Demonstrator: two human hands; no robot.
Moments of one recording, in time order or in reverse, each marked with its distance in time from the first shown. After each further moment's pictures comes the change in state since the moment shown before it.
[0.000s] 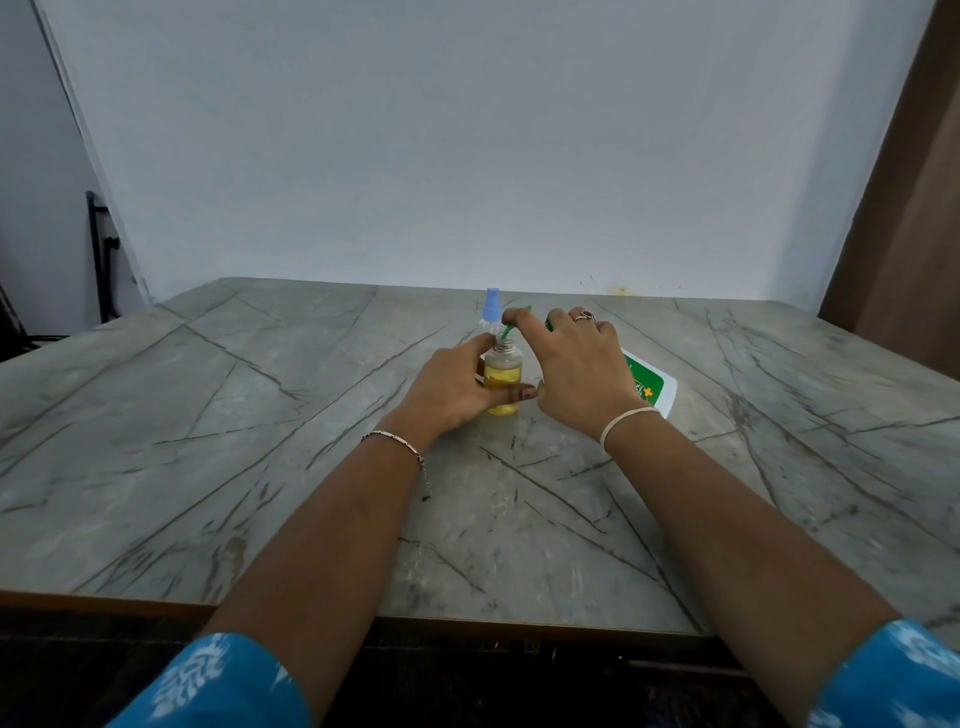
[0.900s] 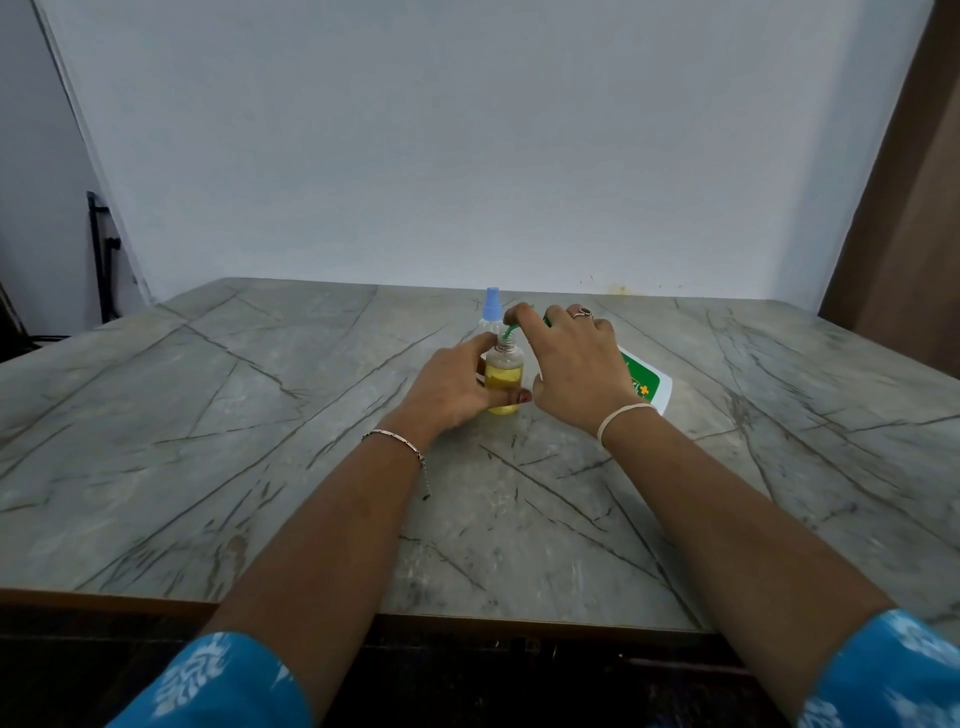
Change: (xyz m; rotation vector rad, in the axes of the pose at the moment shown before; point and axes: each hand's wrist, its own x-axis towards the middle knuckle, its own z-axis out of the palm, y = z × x) left_hand -0.002 0.003 -0.001 0.000 -0.020 -0.029; right_hand 0.001 -0.003 -0.002 0.053 -0.008 0.011
